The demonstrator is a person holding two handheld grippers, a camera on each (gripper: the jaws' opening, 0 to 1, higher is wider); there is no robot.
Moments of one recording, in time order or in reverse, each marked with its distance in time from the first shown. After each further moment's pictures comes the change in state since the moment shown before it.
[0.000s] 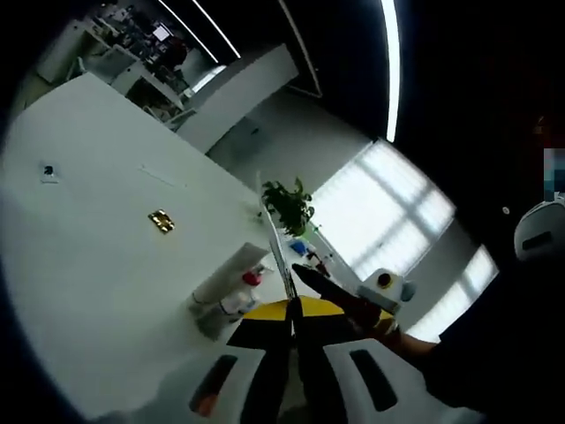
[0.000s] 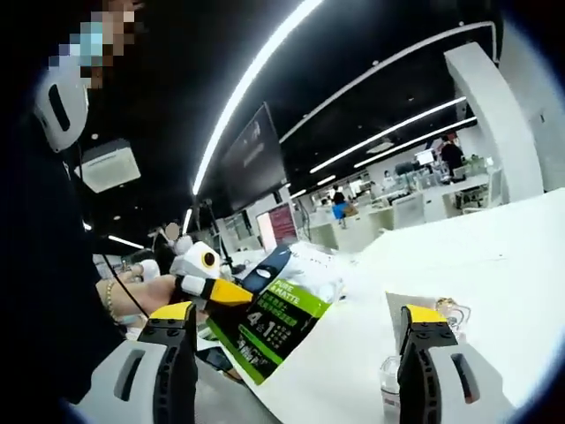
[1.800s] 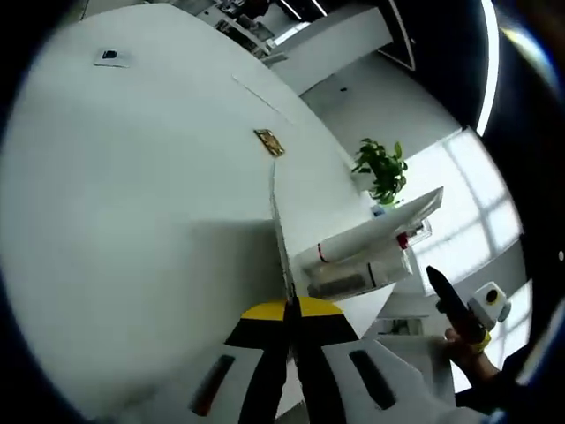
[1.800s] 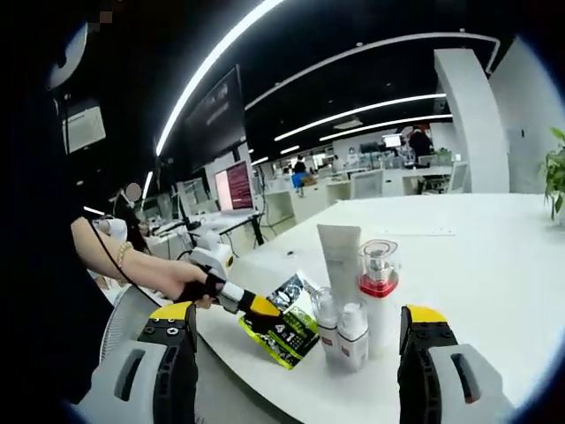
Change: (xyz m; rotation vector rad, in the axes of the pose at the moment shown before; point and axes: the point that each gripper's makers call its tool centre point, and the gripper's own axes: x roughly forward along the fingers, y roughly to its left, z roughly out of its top) left arm 0.051 0.166 -0.081 -0.209 0.205 0.364; right arm -0.044 -0.048 -0.057 -0.067 0.153 -0.199
